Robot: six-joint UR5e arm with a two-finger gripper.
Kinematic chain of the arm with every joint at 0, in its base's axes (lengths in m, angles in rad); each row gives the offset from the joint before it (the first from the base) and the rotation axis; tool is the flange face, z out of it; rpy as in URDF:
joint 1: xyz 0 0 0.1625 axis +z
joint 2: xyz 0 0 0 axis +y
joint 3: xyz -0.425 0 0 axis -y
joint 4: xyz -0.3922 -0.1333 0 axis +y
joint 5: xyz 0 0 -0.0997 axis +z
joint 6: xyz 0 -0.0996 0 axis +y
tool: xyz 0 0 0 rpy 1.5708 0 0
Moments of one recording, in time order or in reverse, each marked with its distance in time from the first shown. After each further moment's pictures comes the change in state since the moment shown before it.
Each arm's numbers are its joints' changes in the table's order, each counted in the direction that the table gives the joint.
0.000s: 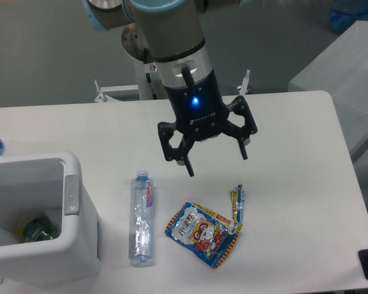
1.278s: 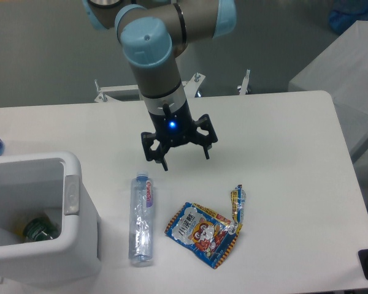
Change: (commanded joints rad) arm -0.046 -0.052 -0.422 -0.152 0.035 0.110
